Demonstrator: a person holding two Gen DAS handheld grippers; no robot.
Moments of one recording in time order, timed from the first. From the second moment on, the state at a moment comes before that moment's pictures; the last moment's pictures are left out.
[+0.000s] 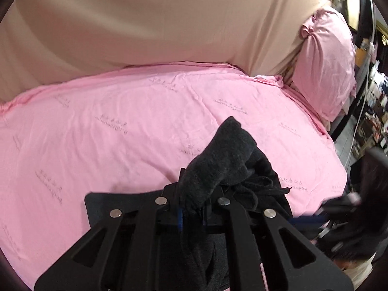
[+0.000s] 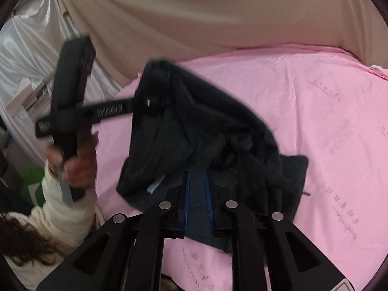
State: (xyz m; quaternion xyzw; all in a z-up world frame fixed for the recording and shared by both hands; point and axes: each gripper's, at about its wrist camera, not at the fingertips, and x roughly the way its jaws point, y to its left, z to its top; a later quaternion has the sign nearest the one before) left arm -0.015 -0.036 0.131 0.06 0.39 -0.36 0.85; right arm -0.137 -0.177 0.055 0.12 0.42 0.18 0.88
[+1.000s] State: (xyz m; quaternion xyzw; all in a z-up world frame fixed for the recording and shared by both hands) left arm -0.126 -0.116 0.091 0.11 0.42 -0.50 0.75; right arm -0.172 -0.322 0.017 0.36 0.35 0.04 0.87
